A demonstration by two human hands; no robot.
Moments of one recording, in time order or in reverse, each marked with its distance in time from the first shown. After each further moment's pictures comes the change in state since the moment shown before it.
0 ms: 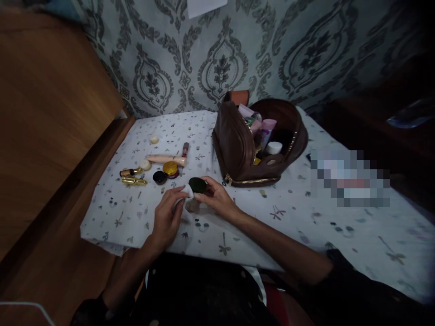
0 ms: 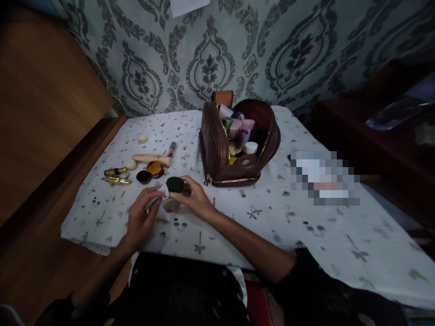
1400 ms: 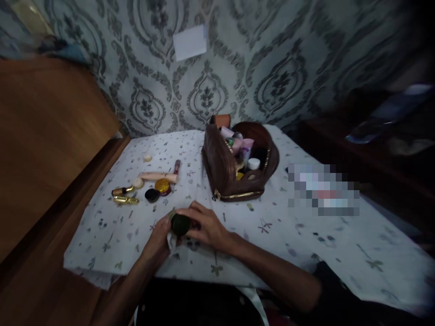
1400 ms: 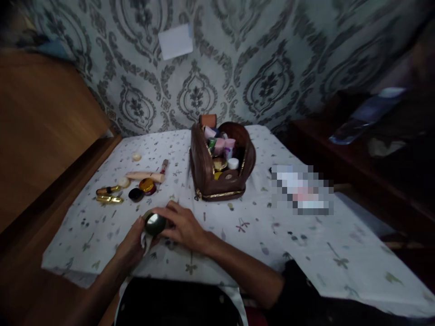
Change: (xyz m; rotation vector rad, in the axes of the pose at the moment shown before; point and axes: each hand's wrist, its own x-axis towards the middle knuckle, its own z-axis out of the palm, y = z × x) left_hand -0.010 -0.001 0.018 -0.895 -0.101 -0.876; right_hand -0.021 0.008 -0.003 -0.685 -0.128 -0.630
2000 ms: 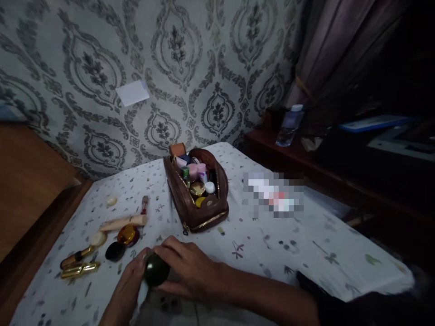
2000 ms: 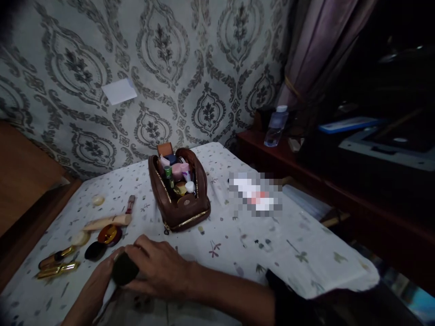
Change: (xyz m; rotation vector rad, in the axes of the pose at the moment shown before) left_hand 0.039 0.014 -0.005 0.529 0.168 0.114; right_hand 0.000 -0.026 -0.050 -0.385 -0.106 0.011
